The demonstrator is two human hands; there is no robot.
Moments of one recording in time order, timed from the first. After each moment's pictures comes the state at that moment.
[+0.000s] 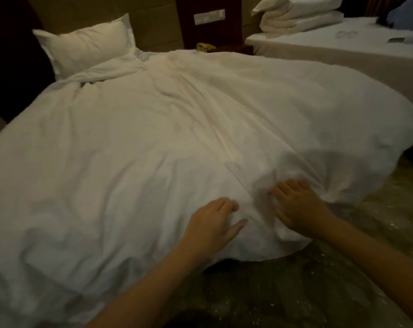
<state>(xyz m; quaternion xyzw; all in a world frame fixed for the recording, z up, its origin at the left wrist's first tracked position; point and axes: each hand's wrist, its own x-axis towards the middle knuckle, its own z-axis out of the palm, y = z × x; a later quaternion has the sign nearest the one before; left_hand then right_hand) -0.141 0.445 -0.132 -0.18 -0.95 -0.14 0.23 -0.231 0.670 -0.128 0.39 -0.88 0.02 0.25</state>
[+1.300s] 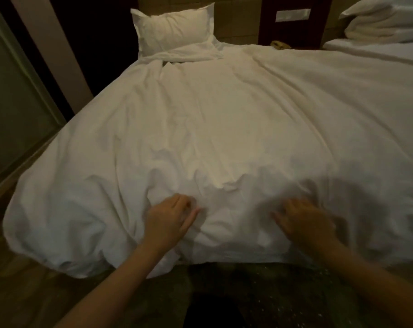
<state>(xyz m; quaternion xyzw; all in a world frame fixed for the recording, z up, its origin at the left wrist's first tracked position) 0.017 0.216 -0.151 0.05 -0.92 -0.01 0.38 -0.128 0.487 -0.146 0.34 -0.92 0.10 0.19</state>
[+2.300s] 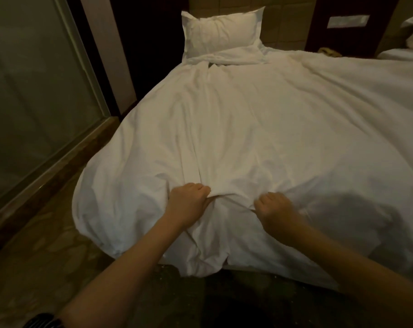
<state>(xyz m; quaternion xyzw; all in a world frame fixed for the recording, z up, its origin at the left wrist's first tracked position) 0.041 0.114 -0.126 0.05 -0.92 0.12 0.38 -0.096 0.318 -0.147 0.59 -0.74 0.04 0.33</state>
